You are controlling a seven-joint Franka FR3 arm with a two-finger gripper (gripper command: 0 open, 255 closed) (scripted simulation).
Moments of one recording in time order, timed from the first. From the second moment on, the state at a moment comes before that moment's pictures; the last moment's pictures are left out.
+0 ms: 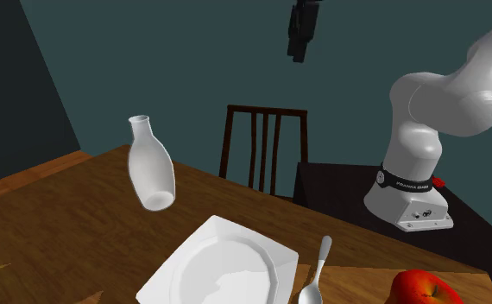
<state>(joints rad) 0.02 -0.78 0.01 -2.40 -0.06 1.71 -0.03</state>
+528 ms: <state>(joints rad) 0.02 -0.55 0.05 -2.32 -0.04 1.85 0.03</state>
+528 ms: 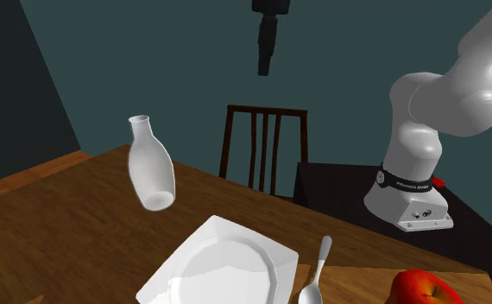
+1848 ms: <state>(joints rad) 0.04 0.23 0.12 -1.66 -0.08 1.99 0.23</state>
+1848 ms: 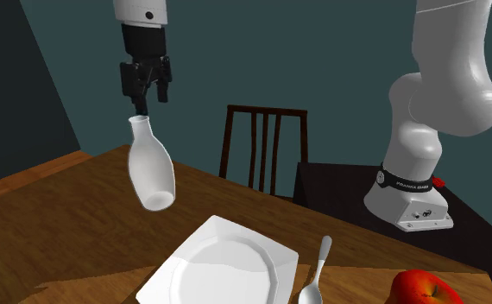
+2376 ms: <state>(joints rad) 0.05 0.35 0.11 -1.59 -0.10 2.04 0.25</state>
